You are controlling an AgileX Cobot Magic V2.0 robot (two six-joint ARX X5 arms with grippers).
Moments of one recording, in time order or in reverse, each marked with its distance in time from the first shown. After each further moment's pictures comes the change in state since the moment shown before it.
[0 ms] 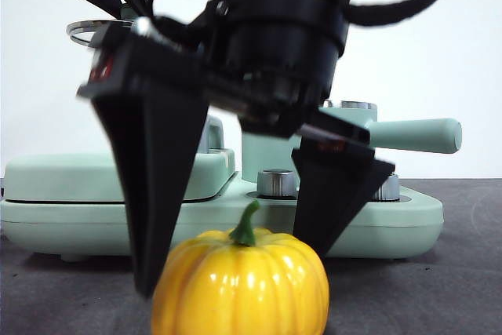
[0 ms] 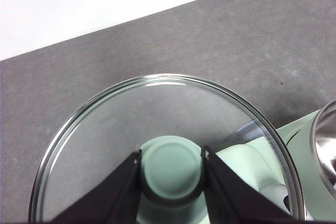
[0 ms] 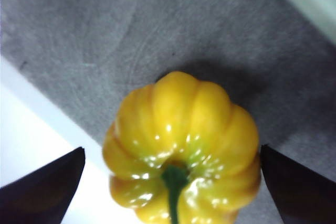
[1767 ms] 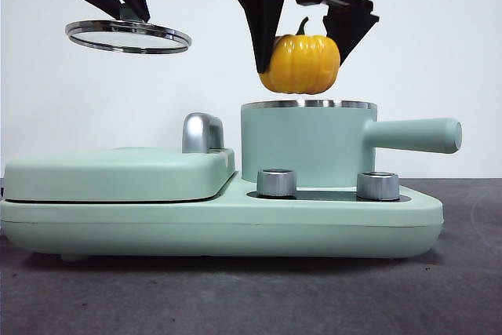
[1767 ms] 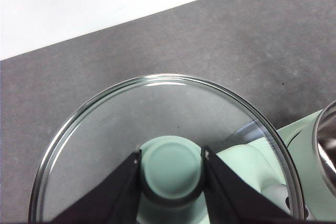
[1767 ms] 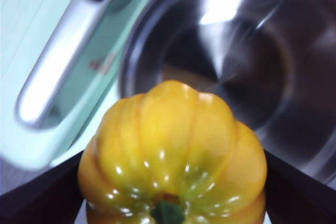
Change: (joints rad) left arm 0.004 0.000 0.000 0.000 0.000 0.000; right arm -0.447 0.248 0.866 -0.507 0.131 -0.299
